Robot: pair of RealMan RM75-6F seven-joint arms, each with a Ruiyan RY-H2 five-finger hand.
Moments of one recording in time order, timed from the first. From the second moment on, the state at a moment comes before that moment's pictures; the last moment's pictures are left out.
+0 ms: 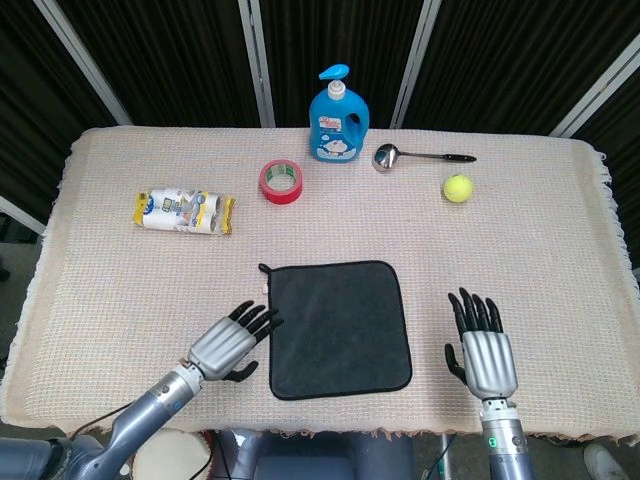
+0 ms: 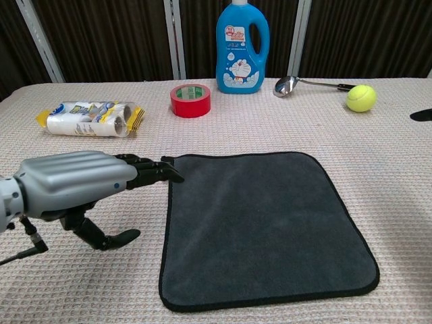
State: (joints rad) left arm -0.71 -1.42 0.04 -1.86 1.21 0.97 0.58; right arm 0.16 -1.48 0.06 -1.85 -1.37 1.46 -0.57
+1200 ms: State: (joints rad) left arm -0.89 -1.56 0.00 -1.60 0.80 0.88 0.78; right arm 0.16 -1.45 0.07 -1.86 -1.36 1.44 -0.51
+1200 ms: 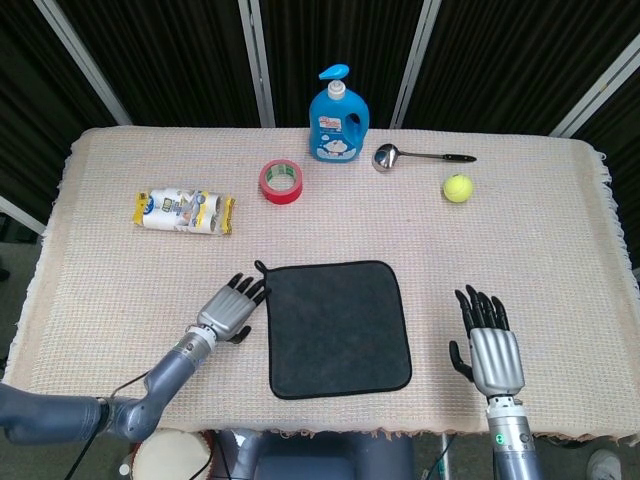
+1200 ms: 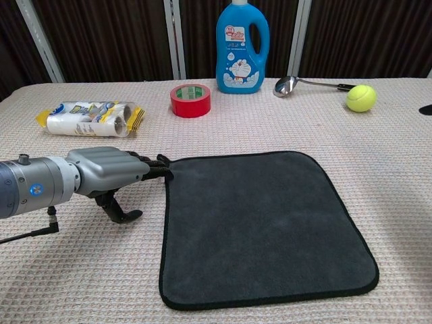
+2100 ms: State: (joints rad) left arm -0.66 -1.43 0.01 -1.81 1.16 1.22 0.44; right arm 0.17 -1.41 0.06 -1.83 -1.37 1.41 -0.47
